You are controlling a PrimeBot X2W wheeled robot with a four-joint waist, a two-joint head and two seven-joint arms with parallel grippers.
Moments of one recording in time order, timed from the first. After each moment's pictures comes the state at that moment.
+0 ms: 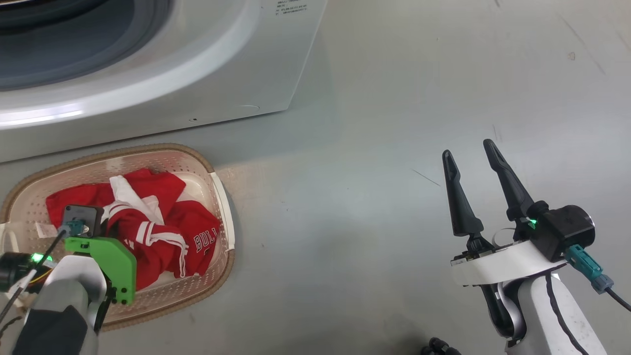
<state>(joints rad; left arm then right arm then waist) -0.45 0.20 -0.13 0.77 -0.14 -0.09 0.07 -0.14 -0.05 0.19 0.00 0.24 0.08 -0.25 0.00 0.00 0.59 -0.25</state>
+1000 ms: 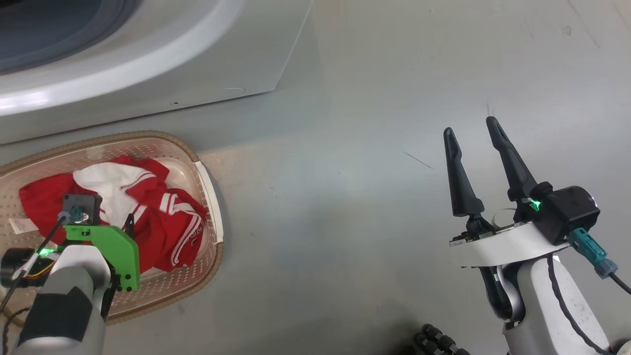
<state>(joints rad) -0.58 0.16 -0.12 0.96 -0.15 -0.07 0.03 -0.20 -0.04 0.20 0.00 0.25 0.06 -0.25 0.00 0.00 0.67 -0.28</state>
